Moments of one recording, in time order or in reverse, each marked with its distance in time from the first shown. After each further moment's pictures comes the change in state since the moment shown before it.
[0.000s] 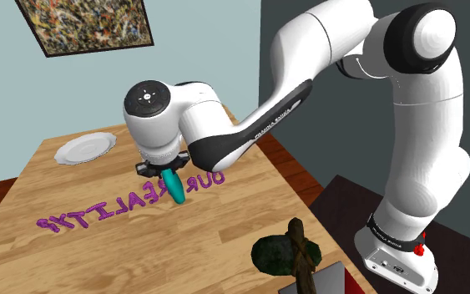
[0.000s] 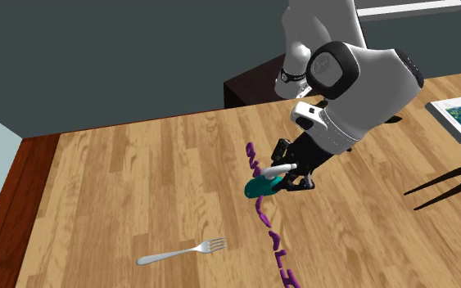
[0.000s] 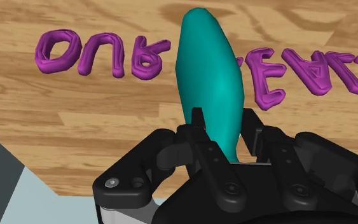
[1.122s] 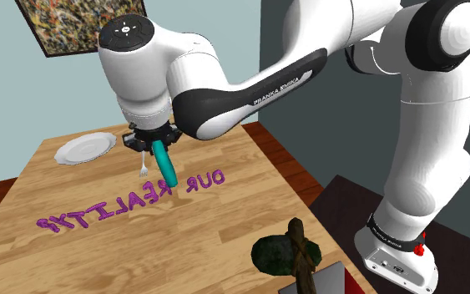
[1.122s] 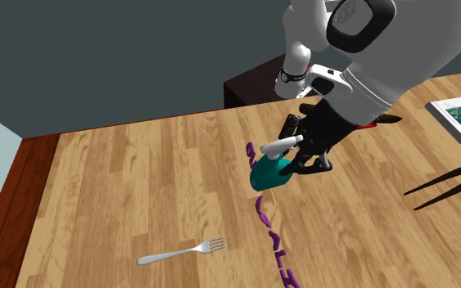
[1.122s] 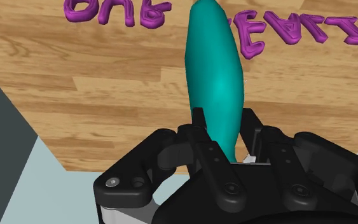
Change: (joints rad) arm -0.030 -0.071 0.068 0.139 0.119 -0.132 -0.136
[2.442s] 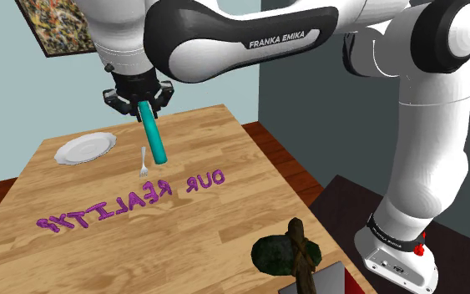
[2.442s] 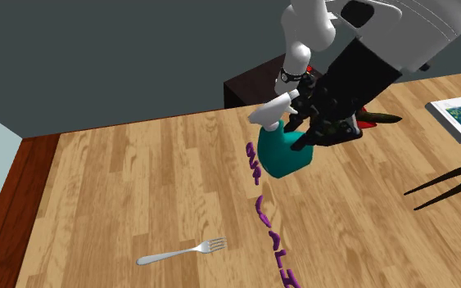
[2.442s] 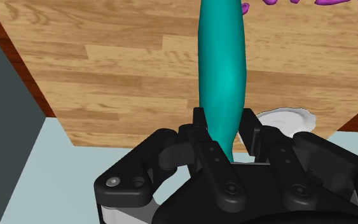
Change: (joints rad) arm 0.087 0.009 0.003 0.272 0.030 -0.222 -0.128
